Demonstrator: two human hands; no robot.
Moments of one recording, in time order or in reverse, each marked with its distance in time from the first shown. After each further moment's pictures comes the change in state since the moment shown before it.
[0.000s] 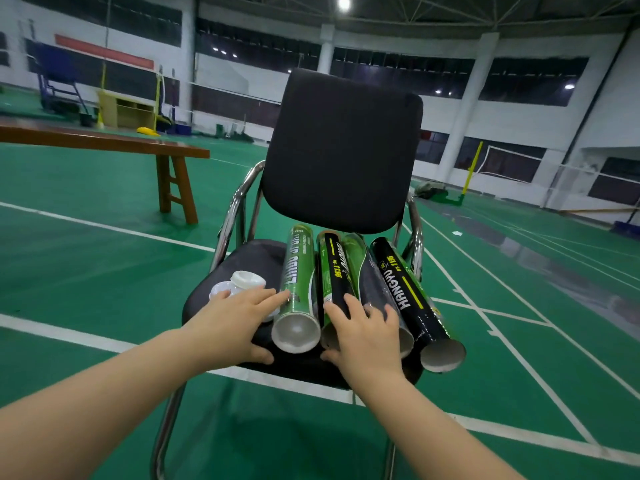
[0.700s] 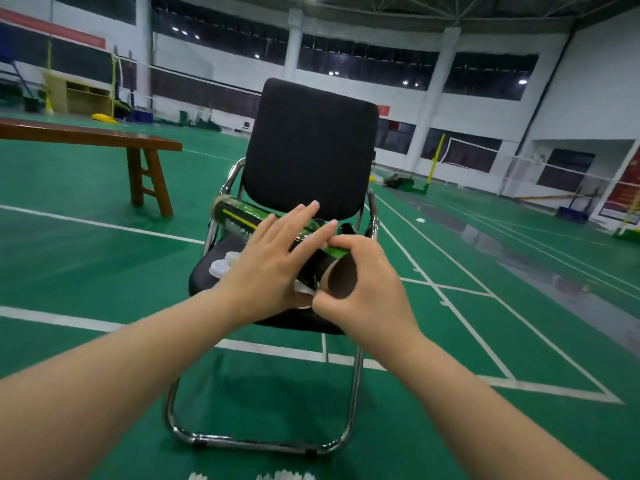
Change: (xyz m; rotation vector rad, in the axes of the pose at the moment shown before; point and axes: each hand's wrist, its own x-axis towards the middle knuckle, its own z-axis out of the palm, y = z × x) left_hand -0.066 0.083 -0.090 -0.071 0.699 0.397; right_hand -0.079 -0.021 -0.203 0.766 0.195 0.063
